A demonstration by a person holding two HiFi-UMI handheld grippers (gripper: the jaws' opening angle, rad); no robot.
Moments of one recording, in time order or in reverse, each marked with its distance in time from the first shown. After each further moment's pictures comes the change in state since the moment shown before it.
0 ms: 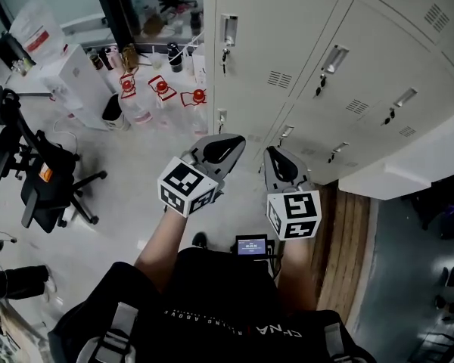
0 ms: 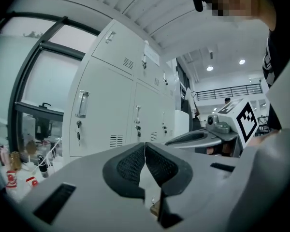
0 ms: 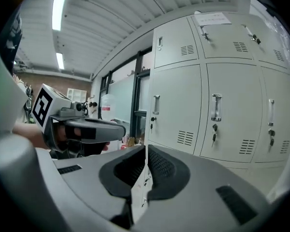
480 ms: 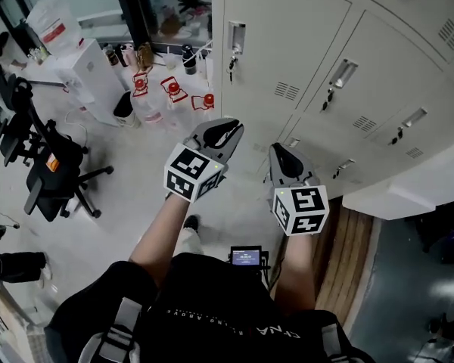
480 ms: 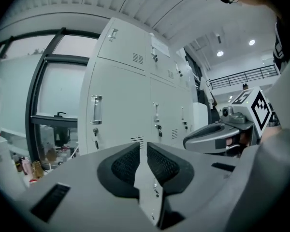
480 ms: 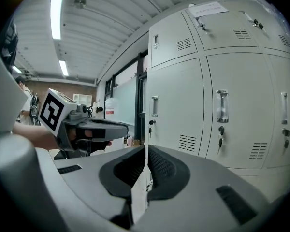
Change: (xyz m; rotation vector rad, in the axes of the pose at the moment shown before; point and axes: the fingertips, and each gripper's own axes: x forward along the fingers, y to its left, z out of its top) left arm 0.036 0.051 0.011 0.065 0.054 0.188; right arm 0.026 -0.037 0.012 0.038 -0.020 0.086
